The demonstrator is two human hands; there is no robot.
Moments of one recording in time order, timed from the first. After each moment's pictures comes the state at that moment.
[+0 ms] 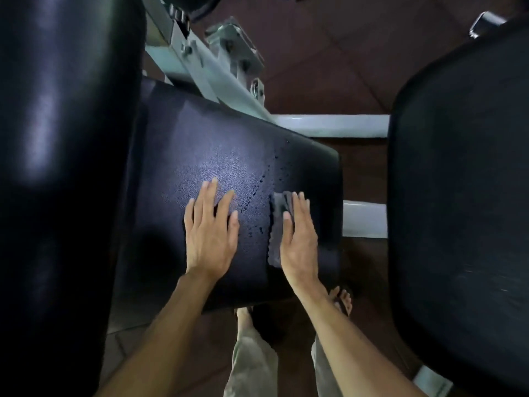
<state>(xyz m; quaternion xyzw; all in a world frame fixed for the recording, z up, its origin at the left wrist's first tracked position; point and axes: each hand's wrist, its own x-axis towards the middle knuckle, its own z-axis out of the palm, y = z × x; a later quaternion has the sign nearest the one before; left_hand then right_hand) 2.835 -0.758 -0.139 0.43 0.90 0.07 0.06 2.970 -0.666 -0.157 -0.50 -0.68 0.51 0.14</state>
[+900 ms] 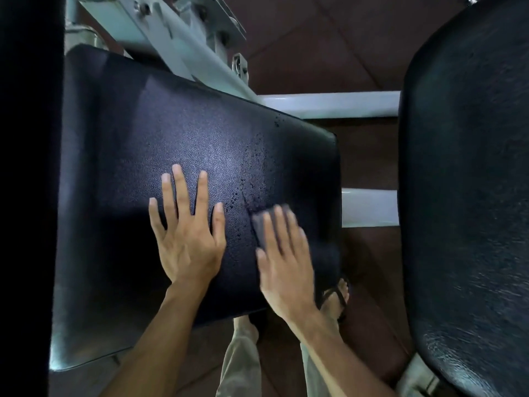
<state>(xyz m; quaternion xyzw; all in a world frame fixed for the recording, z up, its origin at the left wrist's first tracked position) 2.835 -0.752 -0.161 0.36 0.93 -0.02 0.03 3.000 -0.709 -0.202 -0.40 -0.89 0.22 0.02</state>
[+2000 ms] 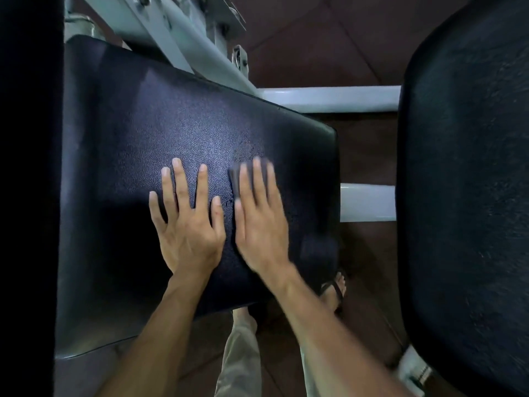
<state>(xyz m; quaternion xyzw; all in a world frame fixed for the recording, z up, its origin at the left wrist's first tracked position) 2.838 -0.752 -0.160 0.36 0.93 -0.01 0.01 2.927 -0.674 -0.185 -0.39 -0.88 0.26 0.10</state>
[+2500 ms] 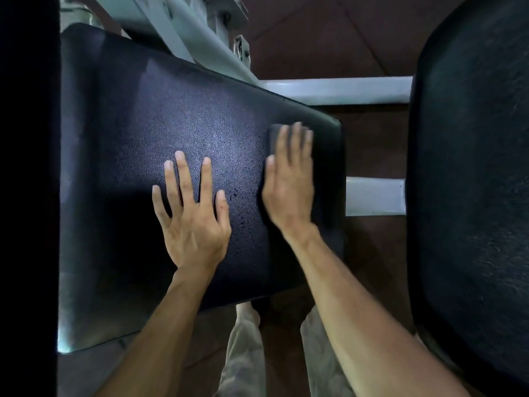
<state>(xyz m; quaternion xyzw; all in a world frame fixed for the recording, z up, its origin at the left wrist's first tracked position) 2.838 -0.751 -0.162 0.35 0.93 -0.02 0.01 2.916 -0.613 -0.205 -0.49 -0.82 0.26 0.12</state>
